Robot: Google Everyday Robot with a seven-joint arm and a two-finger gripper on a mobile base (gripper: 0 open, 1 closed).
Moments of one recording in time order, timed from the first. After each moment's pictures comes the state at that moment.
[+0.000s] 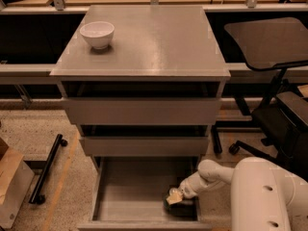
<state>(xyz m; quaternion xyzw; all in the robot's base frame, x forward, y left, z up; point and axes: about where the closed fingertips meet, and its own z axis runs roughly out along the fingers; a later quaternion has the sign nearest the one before) 0.529 -0.098 0.209 -0.34 0.88 0.32 0.08</state>
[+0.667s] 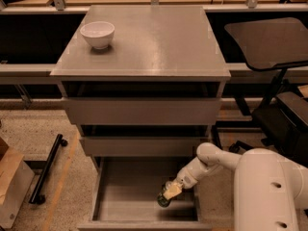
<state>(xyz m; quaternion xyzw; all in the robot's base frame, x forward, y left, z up) 0.518 -0.072 0.304 -0.42 0.82 0.40 0.04</state>
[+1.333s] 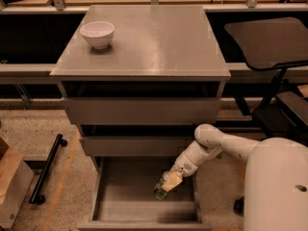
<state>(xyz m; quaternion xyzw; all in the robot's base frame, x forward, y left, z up) 0.508 -0.061 0.410 -0.50 0.77 0.40 0.03</state>
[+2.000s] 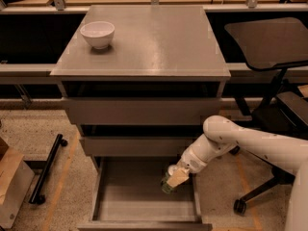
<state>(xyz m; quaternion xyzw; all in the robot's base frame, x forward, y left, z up) 0.491 -0.076 0.496 -0.50 0.80 0.33 0.07</state>
